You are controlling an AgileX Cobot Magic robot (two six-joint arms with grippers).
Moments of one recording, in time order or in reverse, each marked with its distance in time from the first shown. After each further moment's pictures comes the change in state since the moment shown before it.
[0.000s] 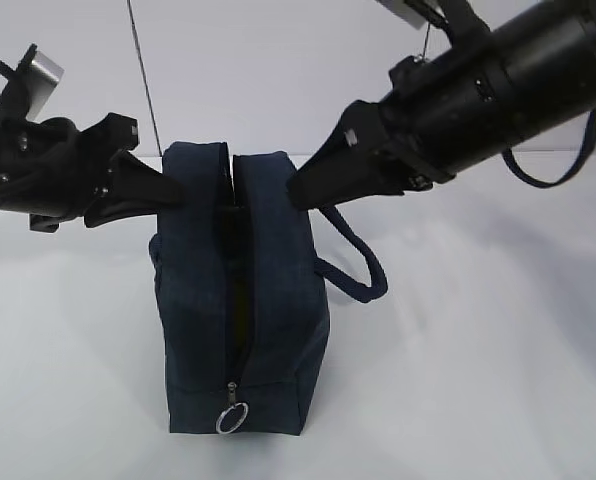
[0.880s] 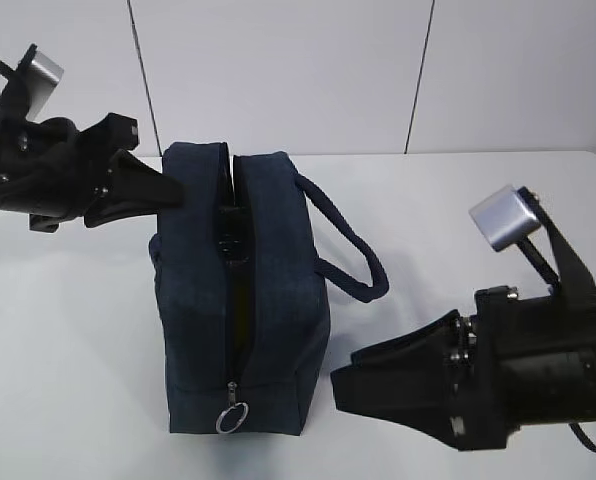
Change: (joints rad) left arm 0.000 0.000 0.000 0.002 -0.002 0.000; right arm 0.000 -0.219 0.698 0.728 -0.108 -0.777
